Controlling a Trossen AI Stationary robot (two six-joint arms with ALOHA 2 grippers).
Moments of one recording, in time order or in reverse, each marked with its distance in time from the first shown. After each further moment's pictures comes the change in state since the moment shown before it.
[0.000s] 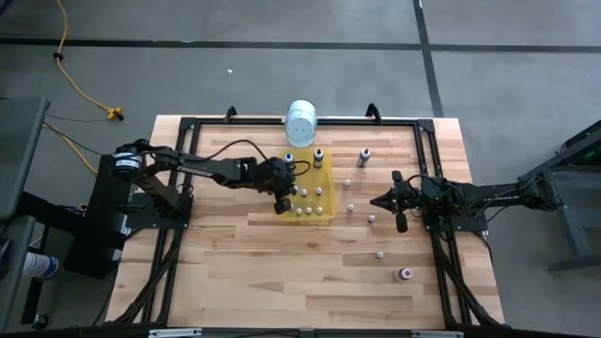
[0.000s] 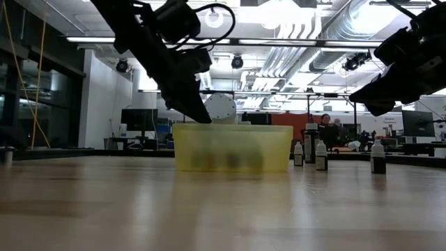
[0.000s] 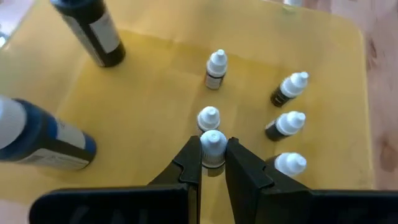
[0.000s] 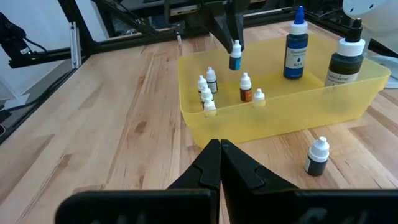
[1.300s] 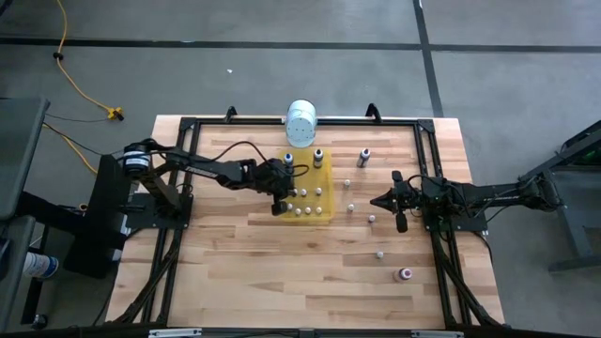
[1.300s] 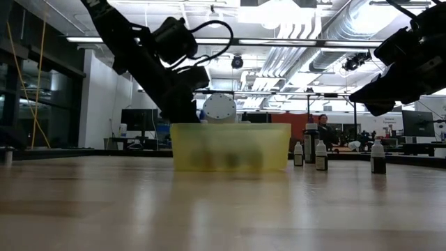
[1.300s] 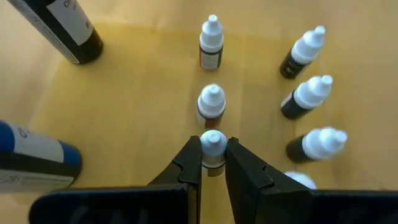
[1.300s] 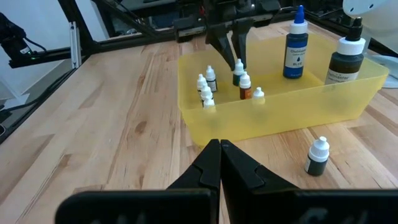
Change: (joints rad) left arm 0.039 0.073 -0.092 0.176 0.085 0.163; right arm 0.000 0.000 0.000 0.000 0.000 0.000
